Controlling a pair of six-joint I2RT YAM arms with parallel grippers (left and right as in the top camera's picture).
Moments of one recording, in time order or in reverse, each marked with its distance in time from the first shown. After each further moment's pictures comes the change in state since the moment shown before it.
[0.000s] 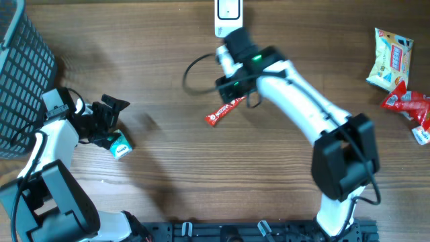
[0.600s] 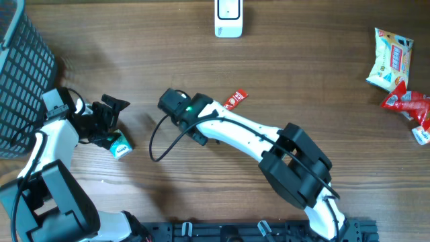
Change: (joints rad) left arm 0.000 0.000 0.000 0.000 0.000 0.000; right arm 0.332 0.163 0.001 -0.053 0.366 -0.049
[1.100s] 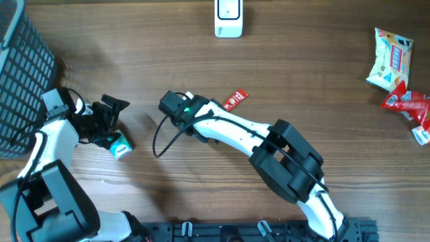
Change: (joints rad) left arm 0.000 0.000 0.000 0.000 0.000 0.000; right arm -0.010 0.068 0.002 0.029 0.130 0.088
